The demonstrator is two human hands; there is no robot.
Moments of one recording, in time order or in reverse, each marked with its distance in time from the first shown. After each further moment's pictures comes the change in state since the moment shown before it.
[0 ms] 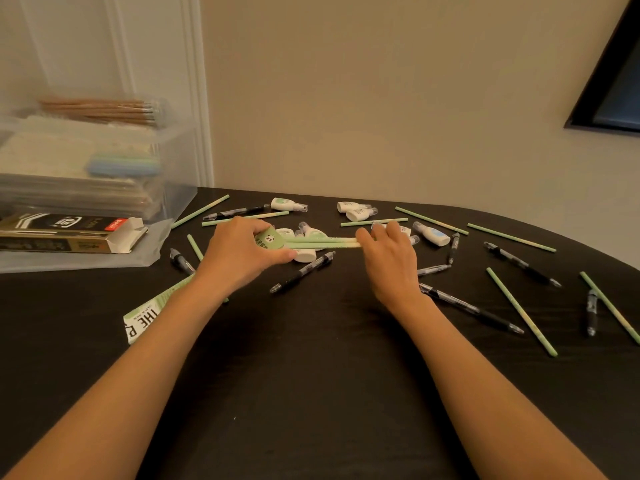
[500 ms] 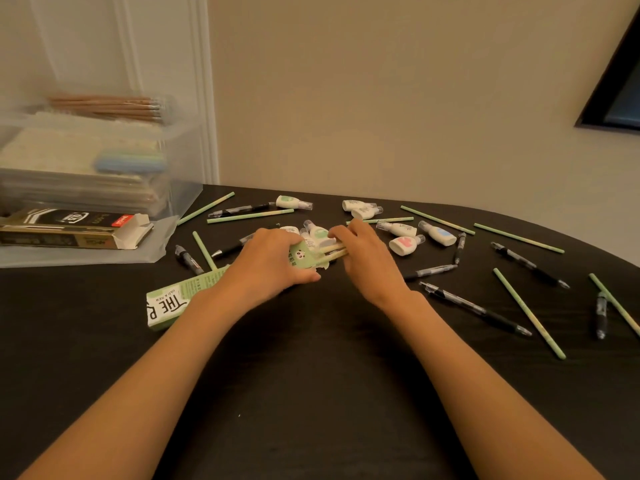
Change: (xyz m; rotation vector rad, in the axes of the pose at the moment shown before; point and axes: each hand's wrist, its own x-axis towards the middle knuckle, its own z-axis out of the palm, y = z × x) left_hand -0.005 0.009 0.016 0.196 -0.186 0.141; right_hand 0.006 -0.027 -0.011 0.446 -0.247 -0.017
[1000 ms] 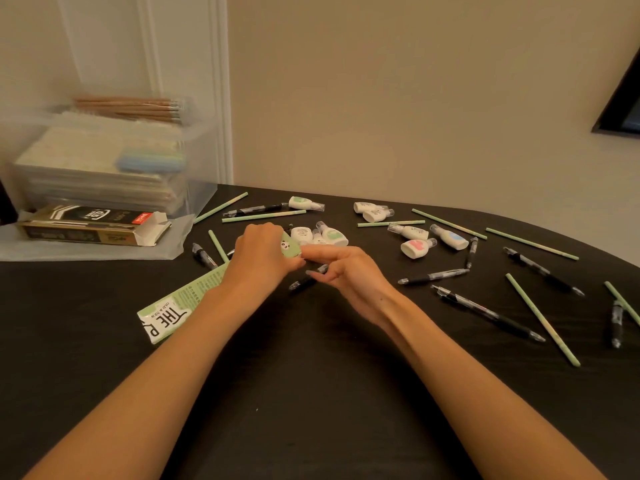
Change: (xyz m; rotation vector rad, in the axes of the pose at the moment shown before) left_hand 0.004 -0.009 -0.006 0.082 0.101 -0.235; right_hand -0.002 -0.043 -0.003 1.299 -0.363 0.449
